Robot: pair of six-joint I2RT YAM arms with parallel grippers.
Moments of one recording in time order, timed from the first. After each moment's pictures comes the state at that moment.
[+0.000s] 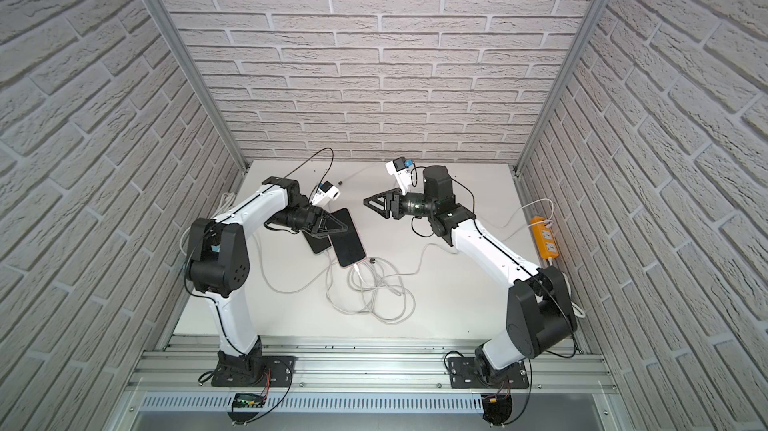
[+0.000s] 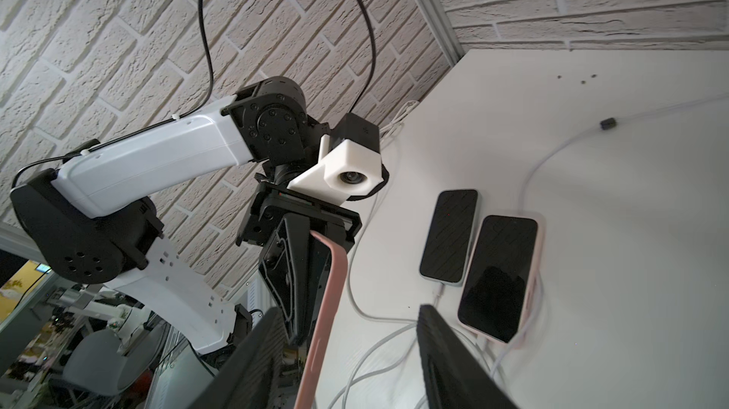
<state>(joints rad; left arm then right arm) -0.17 1.94 1.55 -1.69 1.54 0.88 0.45 1.50 1.18 0.04 -0.82 0.47</state>
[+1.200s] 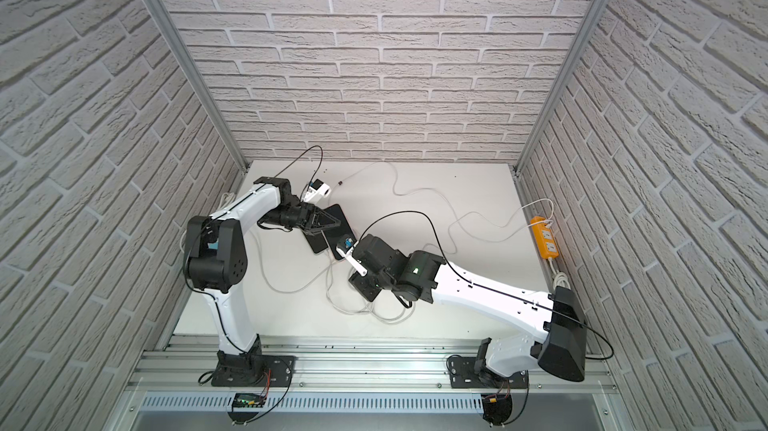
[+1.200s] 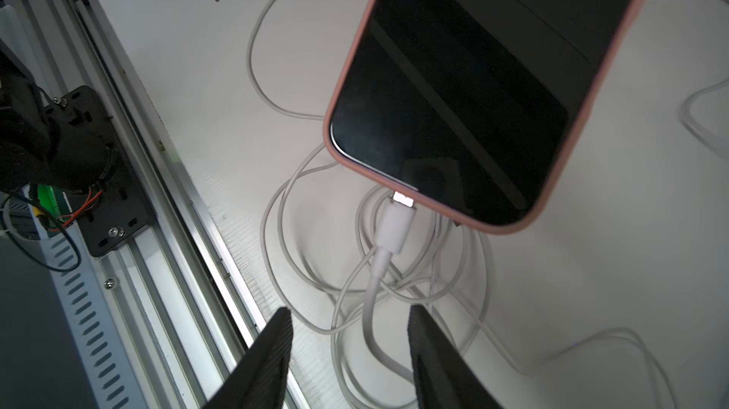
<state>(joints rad) -0.10 1.97 1.55 -1.69 1.54 0.88 1.13 1.39 1.19 -0.64 0.12 0.14</state>
